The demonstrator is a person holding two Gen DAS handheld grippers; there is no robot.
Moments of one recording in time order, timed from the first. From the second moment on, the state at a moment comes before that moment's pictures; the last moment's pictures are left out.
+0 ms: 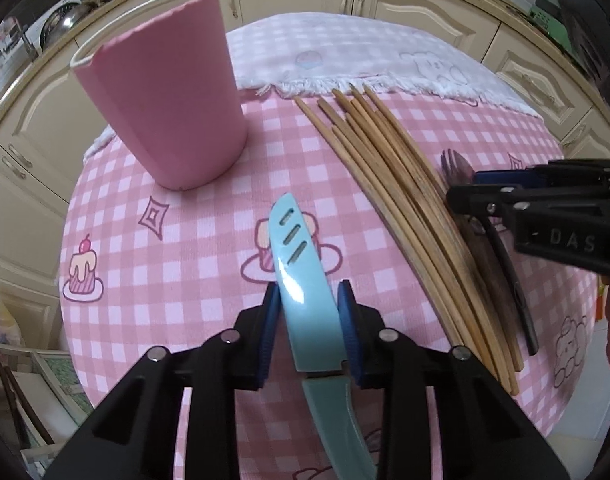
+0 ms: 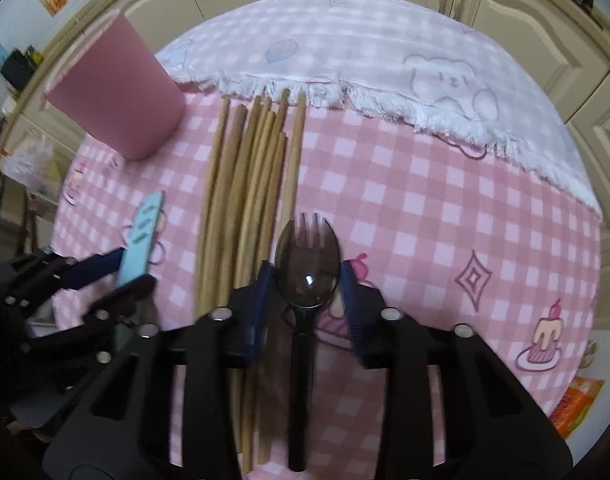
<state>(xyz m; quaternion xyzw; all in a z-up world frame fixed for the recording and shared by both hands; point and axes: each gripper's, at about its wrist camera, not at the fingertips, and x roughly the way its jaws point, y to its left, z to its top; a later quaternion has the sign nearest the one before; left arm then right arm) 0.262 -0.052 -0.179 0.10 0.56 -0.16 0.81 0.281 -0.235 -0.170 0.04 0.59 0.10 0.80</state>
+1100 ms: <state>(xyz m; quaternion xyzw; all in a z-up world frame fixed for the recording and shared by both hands) 0.223 -0.007 -0.137 0.00 0.45 -0.19 0.87 0.236 -0.257 -0.125 0.09 0.46 0.14 0.87</state>
